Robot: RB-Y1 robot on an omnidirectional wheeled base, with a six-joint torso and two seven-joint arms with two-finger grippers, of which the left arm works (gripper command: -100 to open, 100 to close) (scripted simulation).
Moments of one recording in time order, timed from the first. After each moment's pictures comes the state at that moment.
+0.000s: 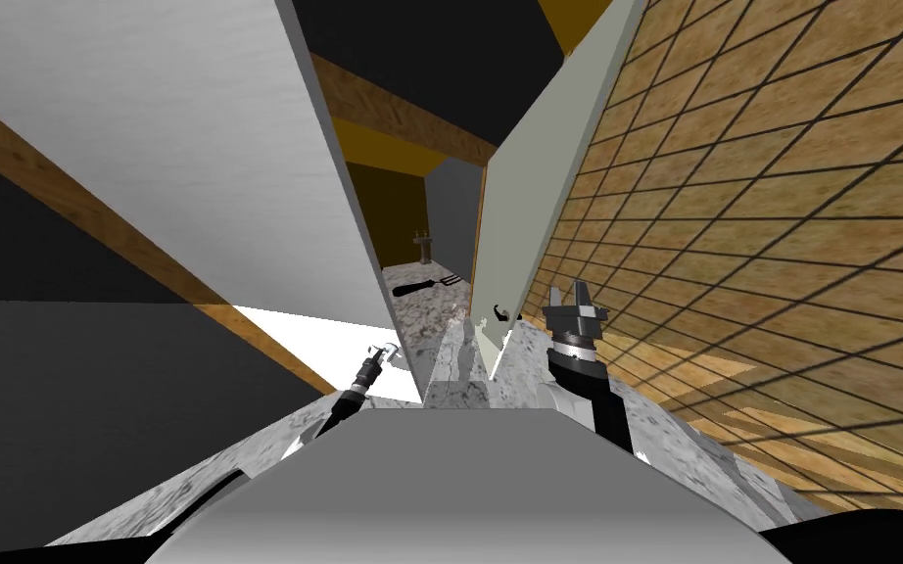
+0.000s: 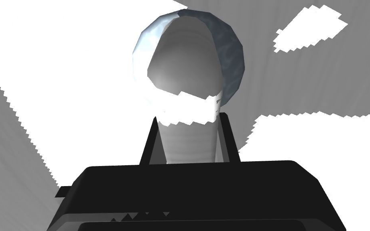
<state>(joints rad) -0.02 0.47 -0.32 -0.56 0.25 -1.04 0.33</state>
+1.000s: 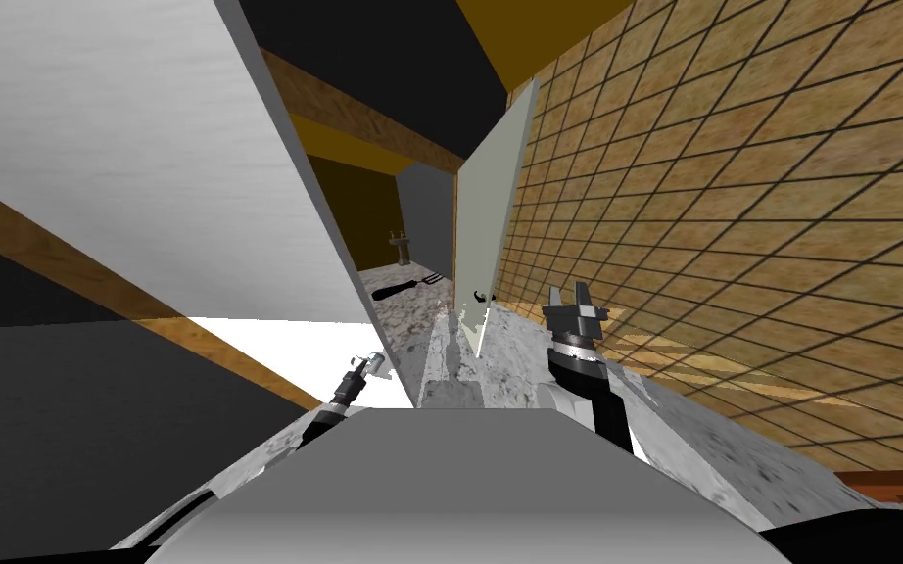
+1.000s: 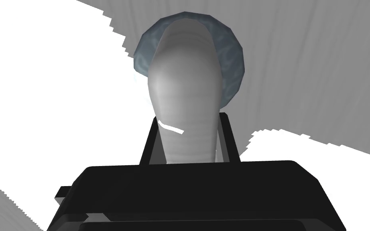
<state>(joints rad) 0.04 0.53 -0.34 -0.48 0.30 -1.19 0.38</state>
